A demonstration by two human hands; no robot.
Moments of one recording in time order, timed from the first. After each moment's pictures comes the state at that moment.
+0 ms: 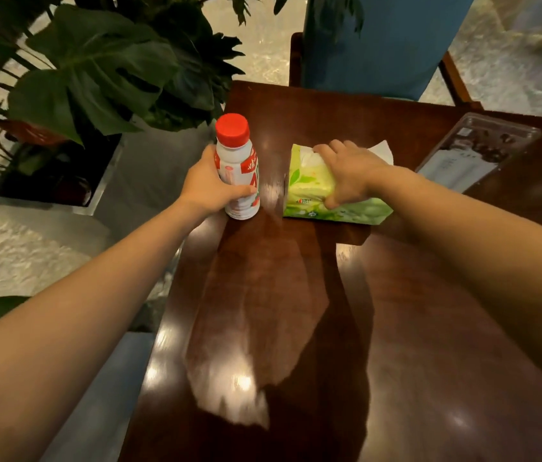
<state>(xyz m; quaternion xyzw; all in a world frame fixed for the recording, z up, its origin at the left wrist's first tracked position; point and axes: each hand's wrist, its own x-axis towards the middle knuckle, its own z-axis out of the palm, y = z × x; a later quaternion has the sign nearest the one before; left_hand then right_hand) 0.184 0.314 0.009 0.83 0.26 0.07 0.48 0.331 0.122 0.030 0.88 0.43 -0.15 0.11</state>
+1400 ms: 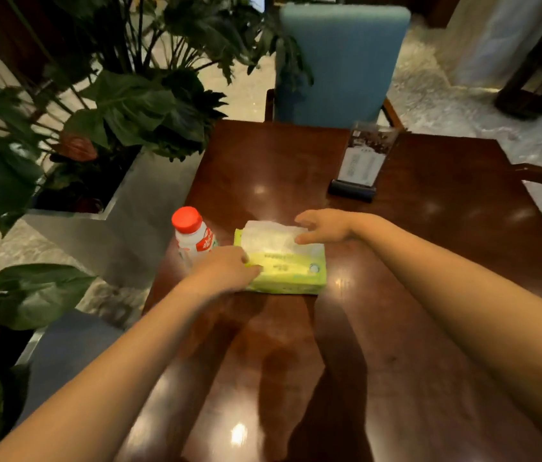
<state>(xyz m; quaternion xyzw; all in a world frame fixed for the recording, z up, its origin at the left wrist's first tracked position) 0.030 0.138 0.070 0.93 0.22 -0.21 0.20 0.190 -0.007 0.082 0.86 0.37 -0.34 -0.03</state>
